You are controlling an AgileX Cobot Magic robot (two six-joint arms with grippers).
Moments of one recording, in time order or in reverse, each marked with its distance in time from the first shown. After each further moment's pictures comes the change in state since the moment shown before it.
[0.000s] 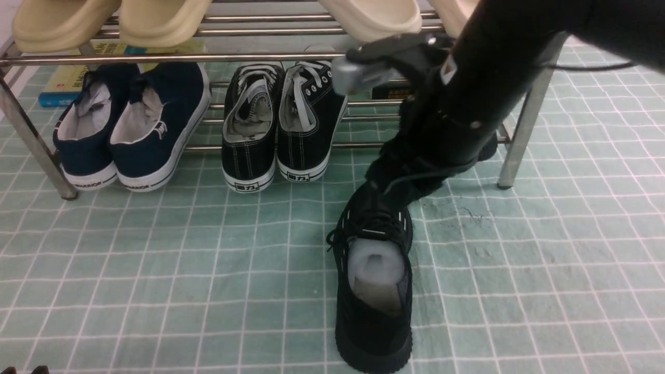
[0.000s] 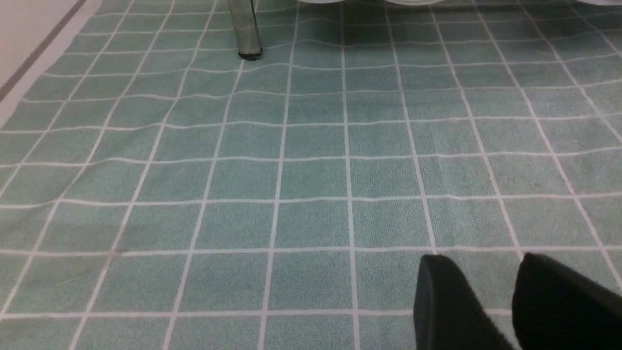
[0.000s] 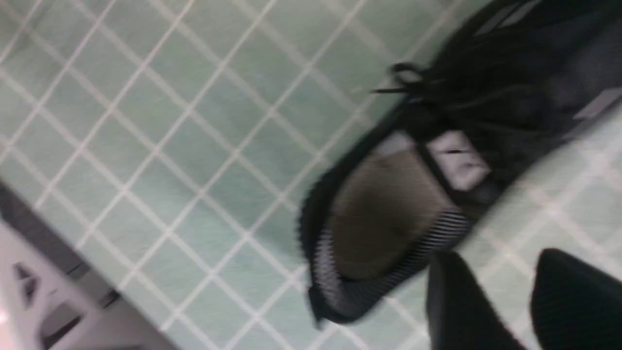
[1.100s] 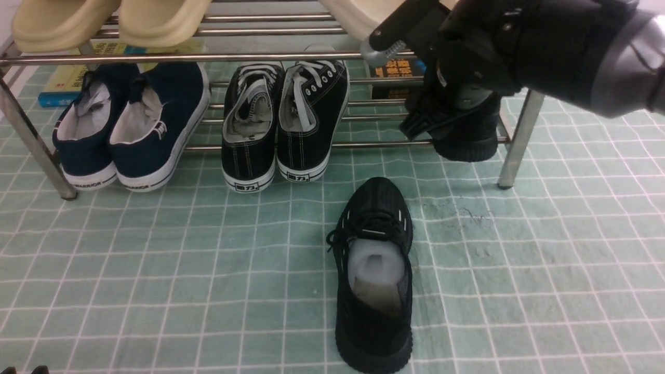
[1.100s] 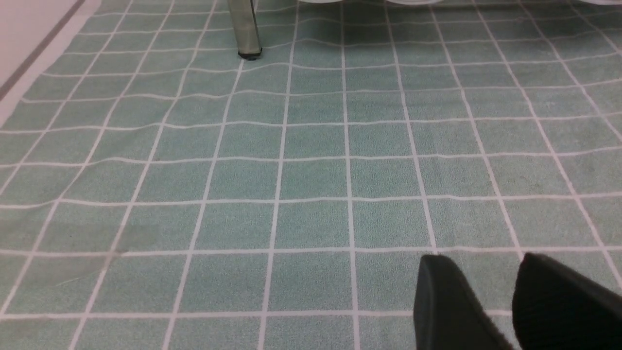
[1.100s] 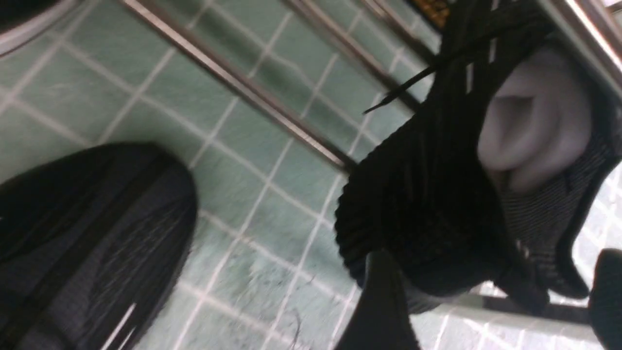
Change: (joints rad) right arm -0.001 0.197 0.004 -0.825 -0.301 0.348; left arm 0.000 0.000 0.000 0.000 0.000 0.000
